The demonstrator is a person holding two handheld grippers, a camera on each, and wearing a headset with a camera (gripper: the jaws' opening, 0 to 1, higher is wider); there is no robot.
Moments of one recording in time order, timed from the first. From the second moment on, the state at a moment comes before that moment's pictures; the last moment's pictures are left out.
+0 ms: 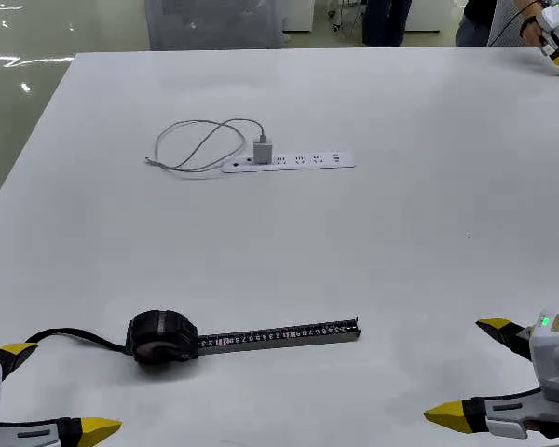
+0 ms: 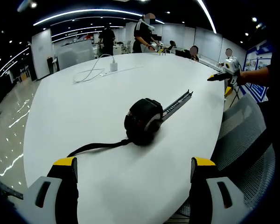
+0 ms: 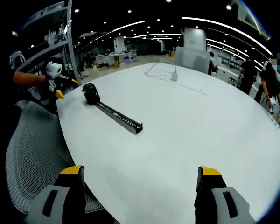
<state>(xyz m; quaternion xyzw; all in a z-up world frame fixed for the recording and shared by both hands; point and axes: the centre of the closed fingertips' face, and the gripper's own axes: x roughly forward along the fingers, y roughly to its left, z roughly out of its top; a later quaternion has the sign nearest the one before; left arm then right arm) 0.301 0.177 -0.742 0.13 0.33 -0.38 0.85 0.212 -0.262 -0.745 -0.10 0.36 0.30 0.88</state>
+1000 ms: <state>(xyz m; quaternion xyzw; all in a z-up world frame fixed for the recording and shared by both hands) 0.293 0.179 -0.743 0.12 0.34 -0.38 0.85 0.204 -0.276 -0.740 -0.13 0.37 0.29 0.87</state>
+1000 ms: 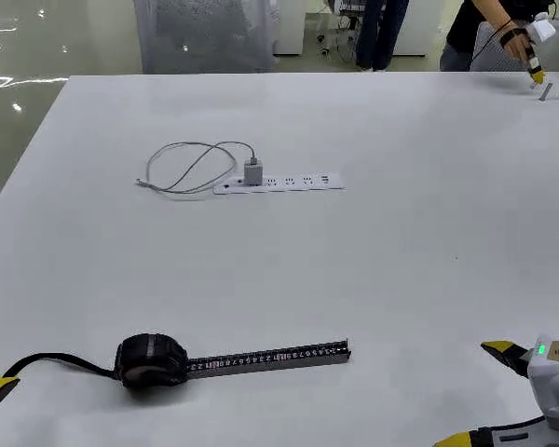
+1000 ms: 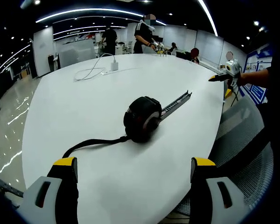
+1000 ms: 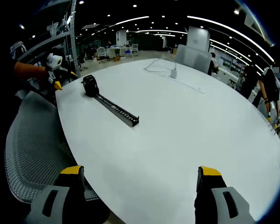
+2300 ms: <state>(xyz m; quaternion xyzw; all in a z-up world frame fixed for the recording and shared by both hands) 0.314 0.146 -0.721 0.08 0.32 -0.32 0.89 0.218 -0.259 -0.726 -0.21 0.37 0.34 0.84</state>
